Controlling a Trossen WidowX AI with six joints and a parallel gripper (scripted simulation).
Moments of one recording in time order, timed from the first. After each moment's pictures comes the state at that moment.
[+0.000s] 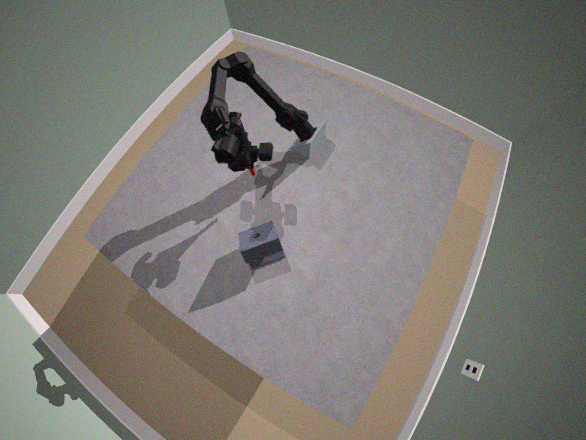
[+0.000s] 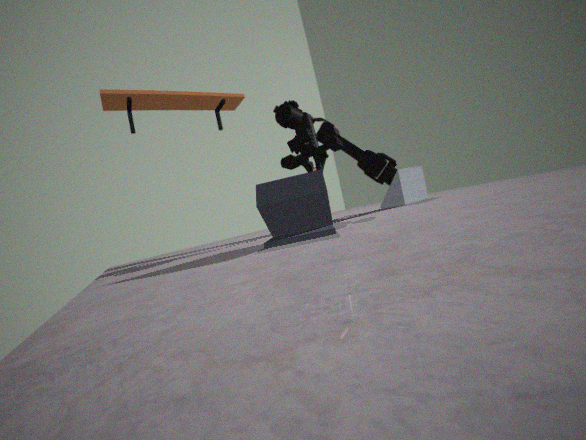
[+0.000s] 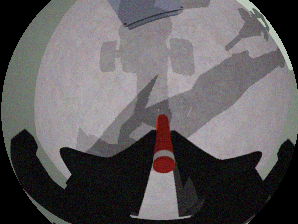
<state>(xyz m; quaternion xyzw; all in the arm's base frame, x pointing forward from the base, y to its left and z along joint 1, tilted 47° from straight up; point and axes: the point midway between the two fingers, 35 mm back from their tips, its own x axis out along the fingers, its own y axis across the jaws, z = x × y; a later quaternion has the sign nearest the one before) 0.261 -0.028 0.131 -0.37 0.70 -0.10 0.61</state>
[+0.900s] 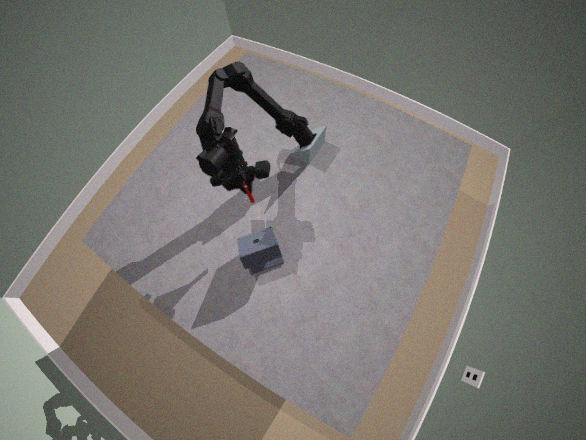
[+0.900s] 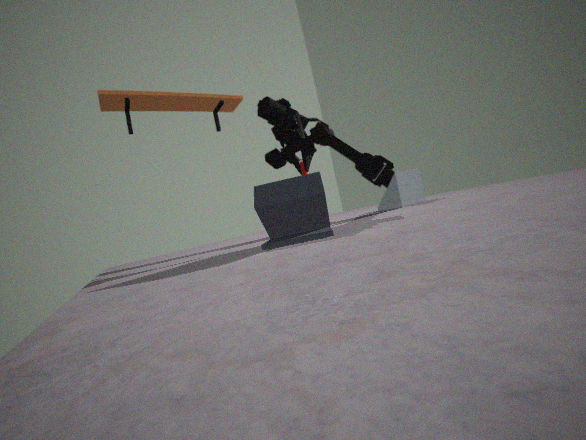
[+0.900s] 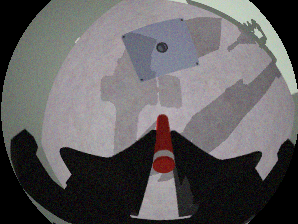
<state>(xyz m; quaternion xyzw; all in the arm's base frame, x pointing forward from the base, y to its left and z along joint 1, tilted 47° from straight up) 0.333 0.010 0.116 -0.36 0.64 0.01 0.68</state>
